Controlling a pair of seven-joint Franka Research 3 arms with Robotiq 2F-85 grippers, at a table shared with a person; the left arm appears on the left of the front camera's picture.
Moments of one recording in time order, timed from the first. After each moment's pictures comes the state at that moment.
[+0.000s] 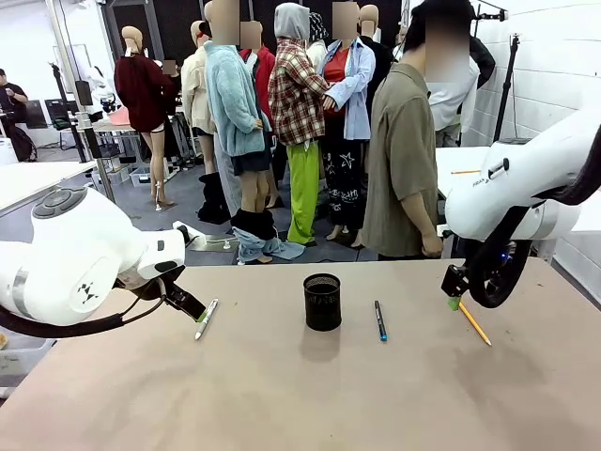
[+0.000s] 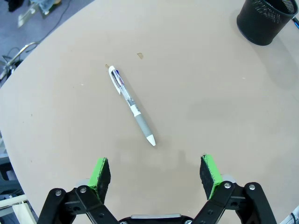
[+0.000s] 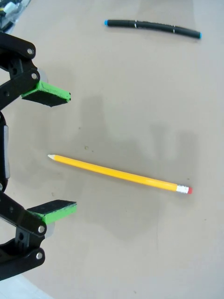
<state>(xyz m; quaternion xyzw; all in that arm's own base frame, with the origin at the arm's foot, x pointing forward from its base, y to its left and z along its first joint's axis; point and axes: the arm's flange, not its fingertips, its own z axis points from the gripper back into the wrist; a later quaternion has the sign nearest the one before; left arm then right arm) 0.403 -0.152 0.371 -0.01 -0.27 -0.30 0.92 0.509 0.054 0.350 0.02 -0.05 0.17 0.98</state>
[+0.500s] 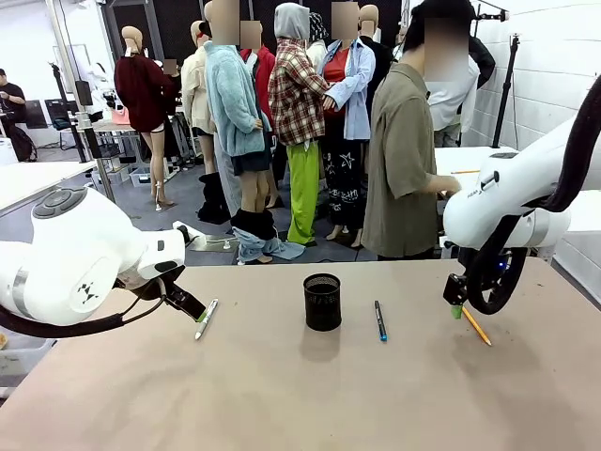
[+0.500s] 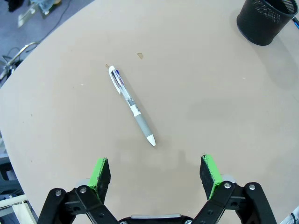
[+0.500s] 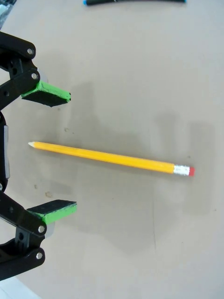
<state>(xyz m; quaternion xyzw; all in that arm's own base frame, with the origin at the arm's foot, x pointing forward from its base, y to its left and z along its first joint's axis) 0.403 -0.152 0.371 -0.01 -0.27 -0.30 0.92 0.529 0.045 0.315 0.00 -0.02 0.14 0.99</state>
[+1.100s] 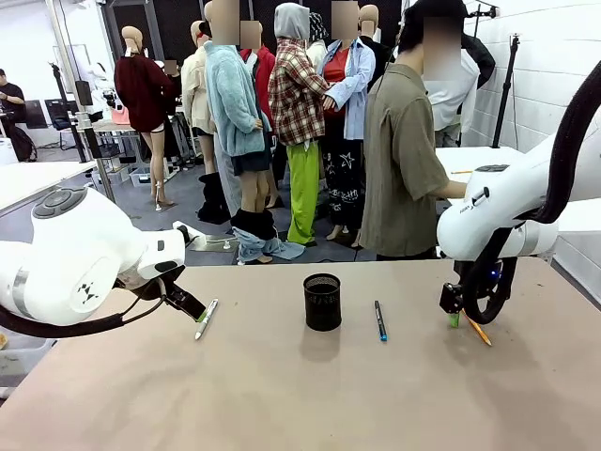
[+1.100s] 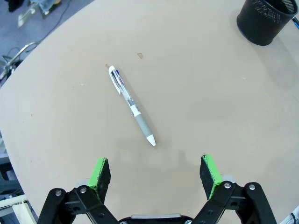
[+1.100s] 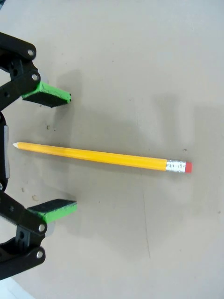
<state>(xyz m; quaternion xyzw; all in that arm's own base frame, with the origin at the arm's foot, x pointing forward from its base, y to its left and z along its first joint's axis) 0.403 -0.152 0.371 -0.01 -0.27 -0.30 0.92 0.536 0.053 0.294 -0.01 -0.01 0.13 0.99</state>
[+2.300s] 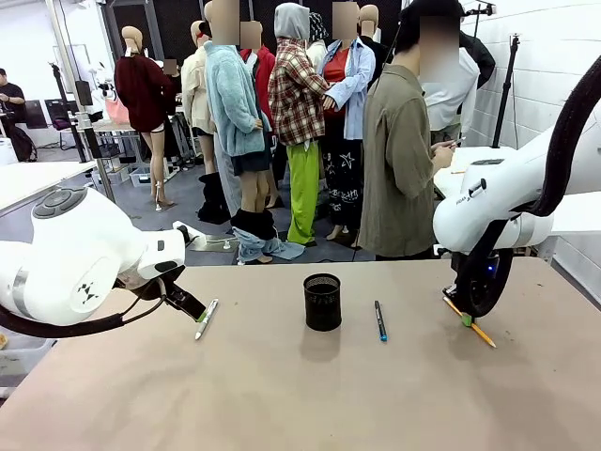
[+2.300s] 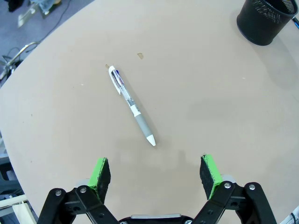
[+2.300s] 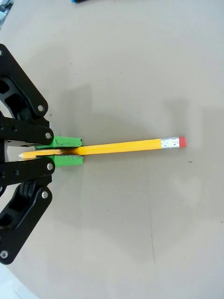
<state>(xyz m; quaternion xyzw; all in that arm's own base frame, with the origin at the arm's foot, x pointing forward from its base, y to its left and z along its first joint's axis) 0.403 -0.152 0.371 -0.01 -0.27 -0.30 0.92 0.537 0.059 0.304 -0.01 0.01 0.12 0.99</state>
